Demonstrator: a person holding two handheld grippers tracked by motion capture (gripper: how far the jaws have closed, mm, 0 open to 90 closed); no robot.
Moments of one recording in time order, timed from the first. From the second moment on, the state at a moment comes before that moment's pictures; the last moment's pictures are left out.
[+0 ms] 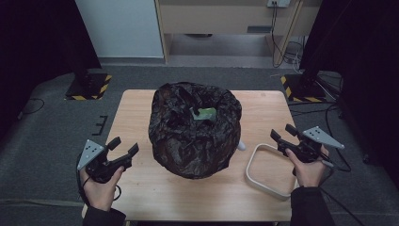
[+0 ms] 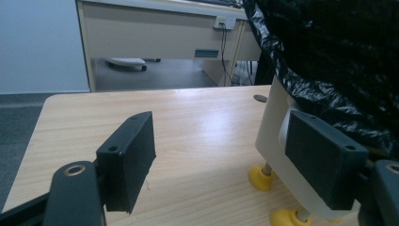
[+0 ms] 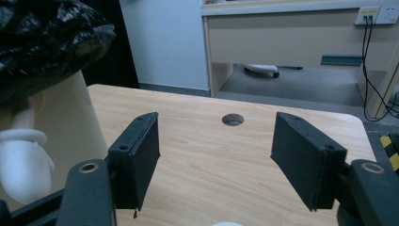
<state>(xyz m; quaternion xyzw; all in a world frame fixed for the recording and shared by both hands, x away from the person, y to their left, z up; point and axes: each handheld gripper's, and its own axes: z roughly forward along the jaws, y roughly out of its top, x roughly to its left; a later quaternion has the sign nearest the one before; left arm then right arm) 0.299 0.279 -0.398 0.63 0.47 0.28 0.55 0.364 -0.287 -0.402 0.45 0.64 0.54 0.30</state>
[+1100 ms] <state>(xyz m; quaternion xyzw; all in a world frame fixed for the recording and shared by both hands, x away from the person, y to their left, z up) 0.306 0.262 -0.348 0.61 0.42 0.33 0.59 0.361 -0.263 -0.356 0.41 0.63 0.58 0.31</state>
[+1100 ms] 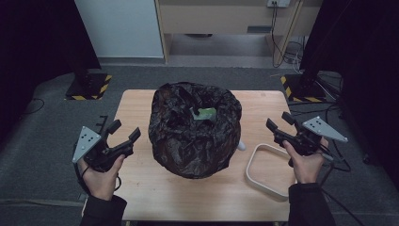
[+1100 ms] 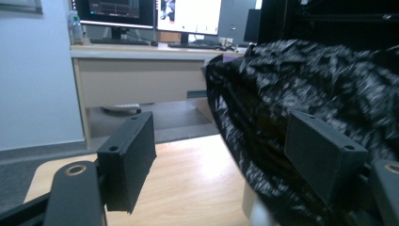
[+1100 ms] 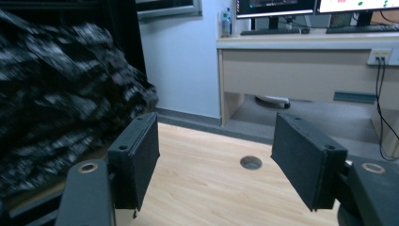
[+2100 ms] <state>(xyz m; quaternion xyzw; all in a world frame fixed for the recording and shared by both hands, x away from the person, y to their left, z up) 0.310 0.236 -0.327 0.60 0.39 0.31 0.62 0.359 -0.218 -0.315 0.36 0.63 0.61 0.31</state>
